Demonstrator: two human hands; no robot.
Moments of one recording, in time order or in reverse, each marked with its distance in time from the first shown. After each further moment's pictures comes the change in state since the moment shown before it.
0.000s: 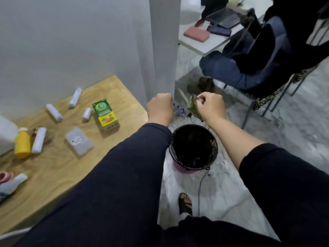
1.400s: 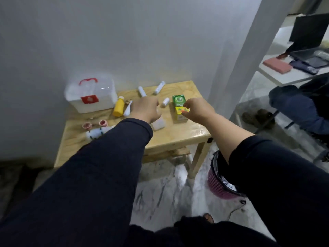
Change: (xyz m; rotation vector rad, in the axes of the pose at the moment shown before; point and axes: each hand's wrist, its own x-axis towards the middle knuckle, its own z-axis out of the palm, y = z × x) left_hand -0.142 -0.211 -0.148 0.212 -0.111 -0.333; right_hand -0.101 -0.204 0.086 -0.276 -0.506 -0.565
